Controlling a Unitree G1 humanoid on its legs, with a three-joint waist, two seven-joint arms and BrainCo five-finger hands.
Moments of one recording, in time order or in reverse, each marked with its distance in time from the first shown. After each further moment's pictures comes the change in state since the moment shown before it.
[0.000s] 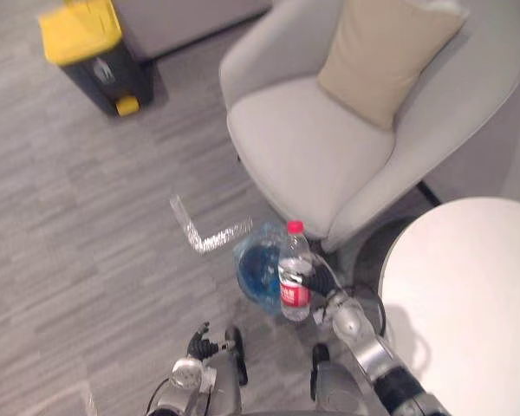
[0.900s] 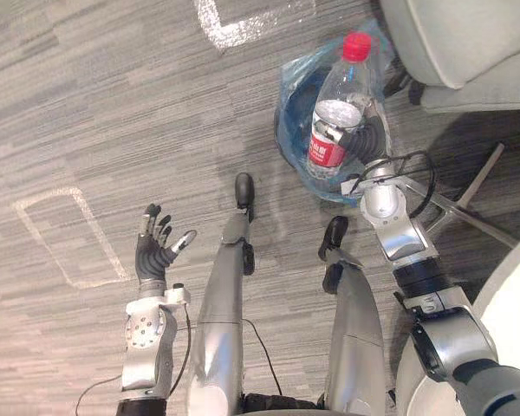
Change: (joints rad) left arm 0.190 -0.076 0.188 -1.046 -0.183 -0.060 -0.077; right arm -0.420 -0.152 -0.196 -0.125 0.051 0.045 -0.148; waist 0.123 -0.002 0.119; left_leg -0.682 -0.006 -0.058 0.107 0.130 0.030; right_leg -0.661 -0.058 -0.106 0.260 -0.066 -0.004
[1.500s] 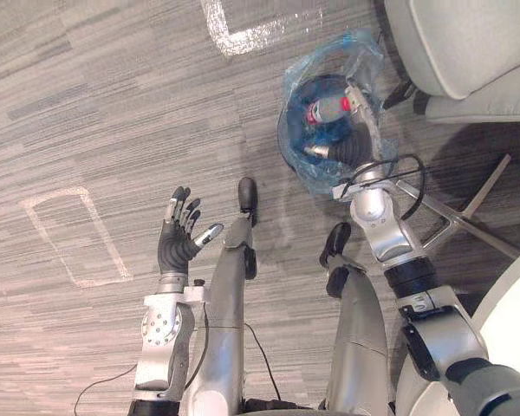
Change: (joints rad) left arm 0.003 -0.004 -0.119 -0.121 -0.001 -0.004 -0.027; right arm 0.059 0.050 0.040 0.040 -0.232 0.001 -0.015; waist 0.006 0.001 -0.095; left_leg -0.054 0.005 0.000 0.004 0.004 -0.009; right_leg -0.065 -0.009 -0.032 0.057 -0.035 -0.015
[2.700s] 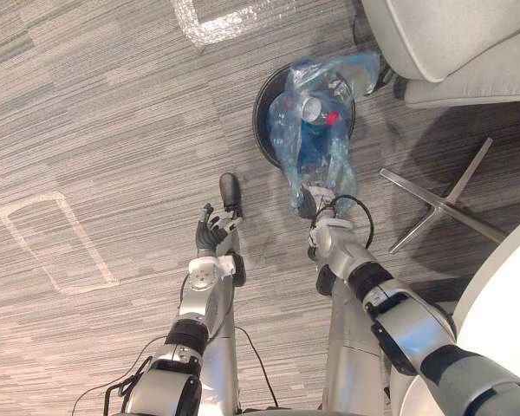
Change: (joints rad) left arm -0.503 -0.042 0.030 0.924 0.039 -0.021 0.198; right arm -0.119 0.154 0.169 0.539 -0.225 0.114 -0.027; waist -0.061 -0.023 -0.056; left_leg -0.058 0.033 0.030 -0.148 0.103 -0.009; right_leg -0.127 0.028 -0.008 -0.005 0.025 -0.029
